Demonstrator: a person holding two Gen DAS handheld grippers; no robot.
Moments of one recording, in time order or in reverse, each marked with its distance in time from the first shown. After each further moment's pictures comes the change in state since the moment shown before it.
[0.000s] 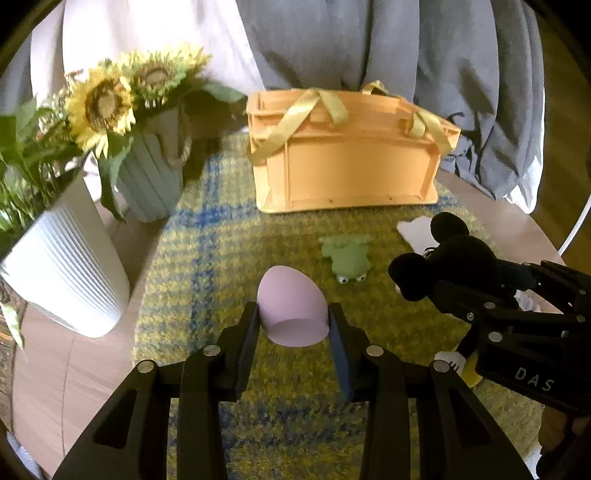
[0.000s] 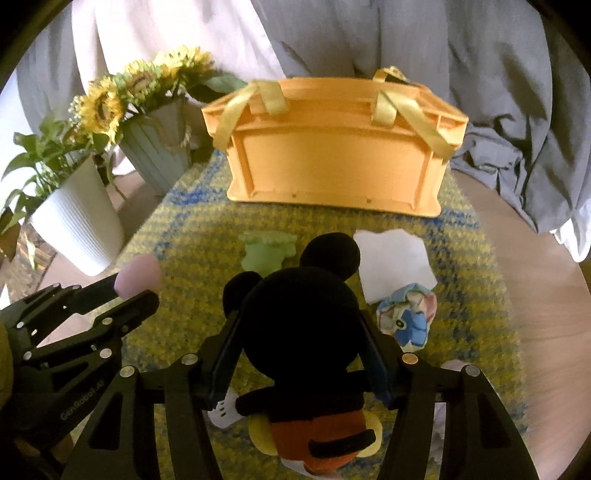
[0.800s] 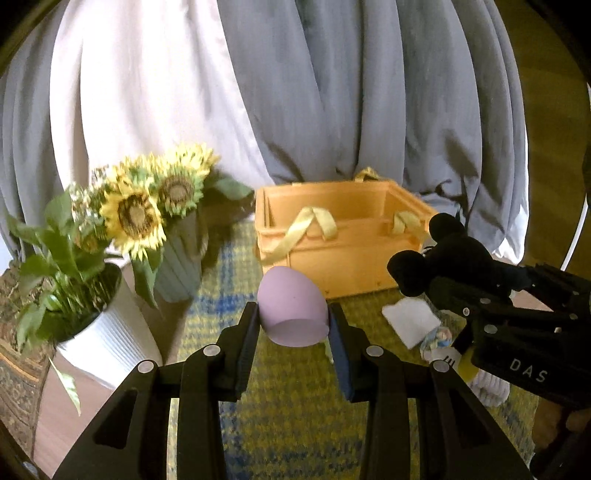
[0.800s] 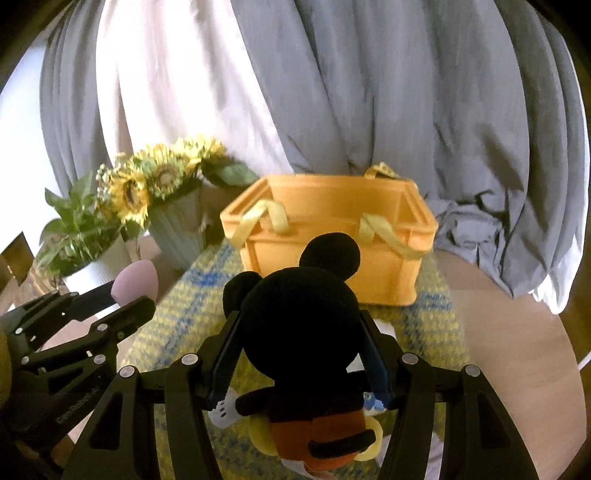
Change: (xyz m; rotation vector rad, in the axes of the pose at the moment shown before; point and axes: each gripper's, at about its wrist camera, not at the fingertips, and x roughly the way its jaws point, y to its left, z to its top) left arm -0.071 -0.010 0.050 0.018 -0.246 0.033; right arm -0.072 -0.003 0.043 -0.022 -0.253 0.006
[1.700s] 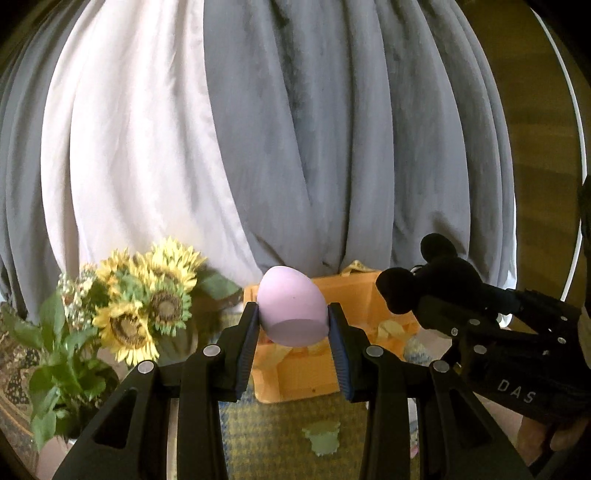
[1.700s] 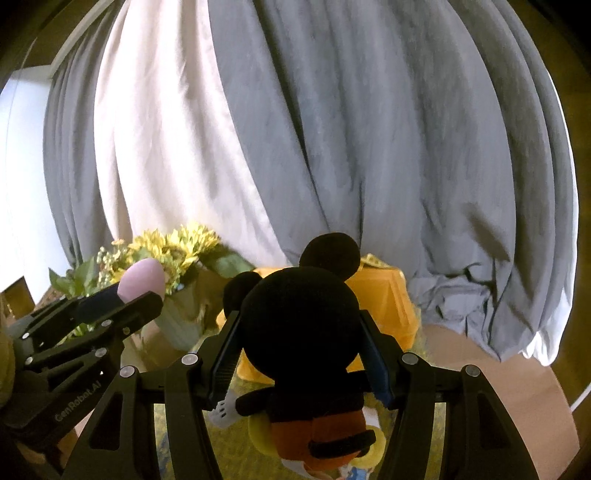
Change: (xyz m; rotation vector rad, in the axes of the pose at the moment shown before) left arm -0.016 -0.006 0.081 0.012 -0.243 -0.046; right arm -0.027 -0.012 0.070 0.023 -0.236 -0.007
